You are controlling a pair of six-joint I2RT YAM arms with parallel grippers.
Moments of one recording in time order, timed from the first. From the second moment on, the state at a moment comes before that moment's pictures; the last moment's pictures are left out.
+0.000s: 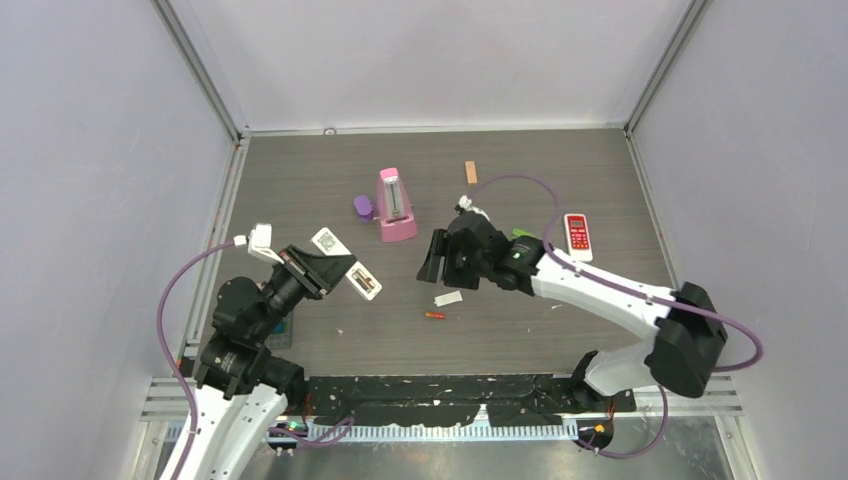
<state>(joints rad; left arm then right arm) -0.33 0.33 0.56 -0.26 0.28 -0.94 0.90 1.34 1.05 -0.46 0.01 0.90</state>
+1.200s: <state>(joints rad) -0.26 0.43 0.55 -0.36 0.28 -0.92 0.91 1.74 1.06 -0.50 -0.20 -0.08</state>
